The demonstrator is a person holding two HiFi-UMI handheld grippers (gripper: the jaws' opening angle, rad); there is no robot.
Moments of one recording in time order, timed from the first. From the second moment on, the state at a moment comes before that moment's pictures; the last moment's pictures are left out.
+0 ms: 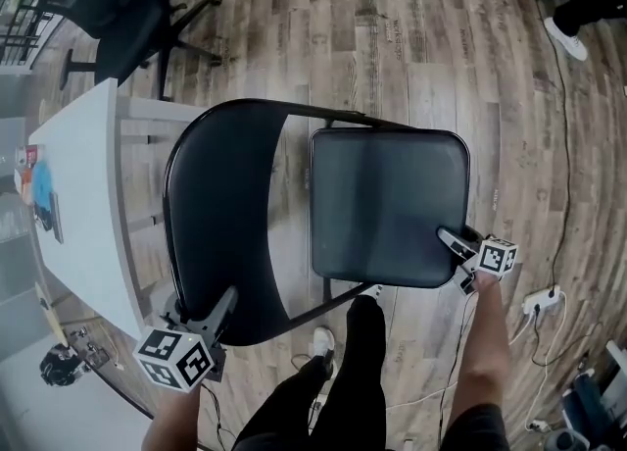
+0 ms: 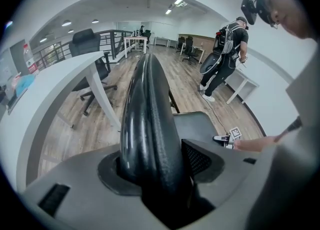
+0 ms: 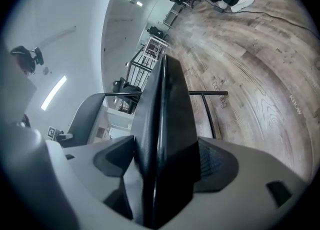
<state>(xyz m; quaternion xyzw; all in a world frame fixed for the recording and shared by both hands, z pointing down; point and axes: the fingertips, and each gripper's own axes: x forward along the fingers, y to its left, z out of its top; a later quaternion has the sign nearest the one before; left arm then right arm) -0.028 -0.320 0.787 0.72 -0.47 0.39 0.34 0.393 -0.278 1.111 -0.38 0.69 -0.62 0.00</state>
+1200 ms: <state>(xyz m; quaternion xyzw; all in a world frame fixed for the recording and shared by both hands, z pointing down) -0.063 -0.121 0.545 0.82 -0.52 0.05 0.26 0.238 -0.093 0.601 -0.63 0.77 -0.10 -0.12</state>
